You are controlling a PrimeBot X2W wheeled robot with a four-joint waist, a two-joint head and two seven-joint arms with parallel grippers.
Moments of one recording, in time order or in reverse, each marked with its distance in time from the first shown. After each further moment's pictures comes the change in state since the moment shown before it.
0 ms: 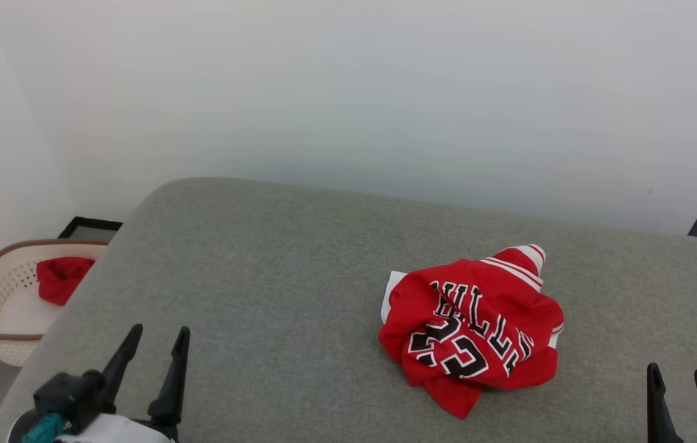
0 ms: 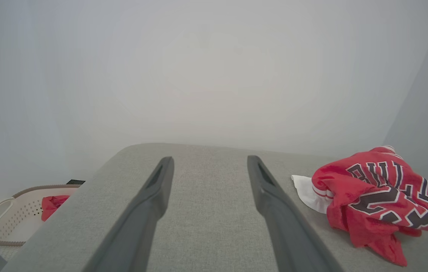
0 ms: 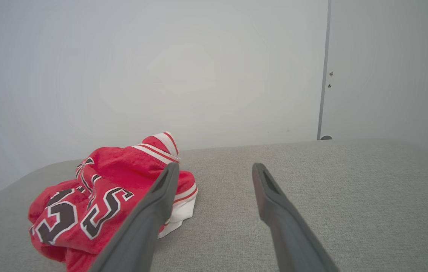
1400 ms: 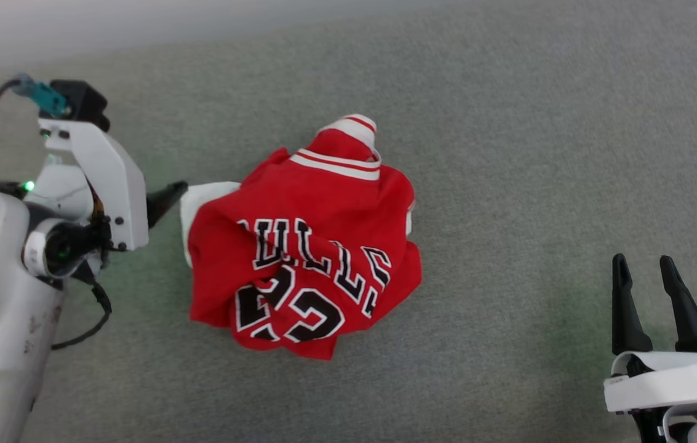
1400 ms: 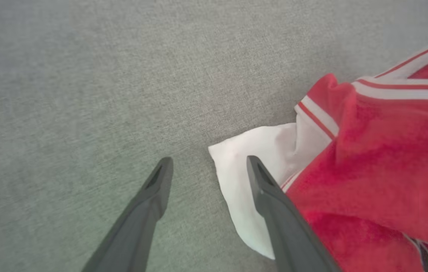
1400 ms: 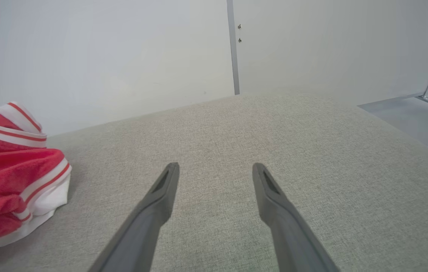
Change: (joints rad) left arm -0.824 0.142 -0.193 0.345 -0.306 -0.043 0.995; right arm -0.225 0.016 0.098 -0.058 0.024 0.000 -0.003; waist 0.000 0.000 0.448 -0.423
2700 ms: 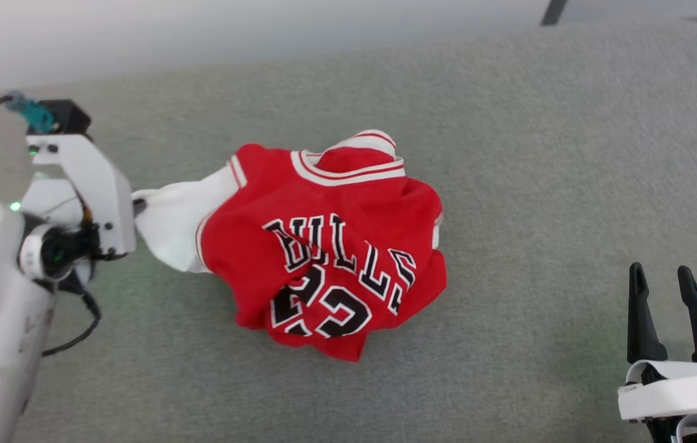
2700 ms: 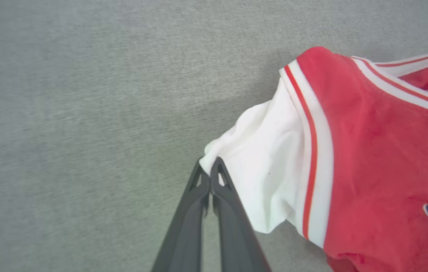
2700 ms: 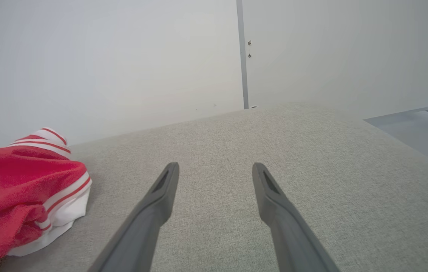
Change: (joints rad) left arm -0.018 0.003 -0.024 0.124 0.001 0.056 0.002; right arm 0.020 0.001 -0.044 -0.001 -0.022 0.000 0.000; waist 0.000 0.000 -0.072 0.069
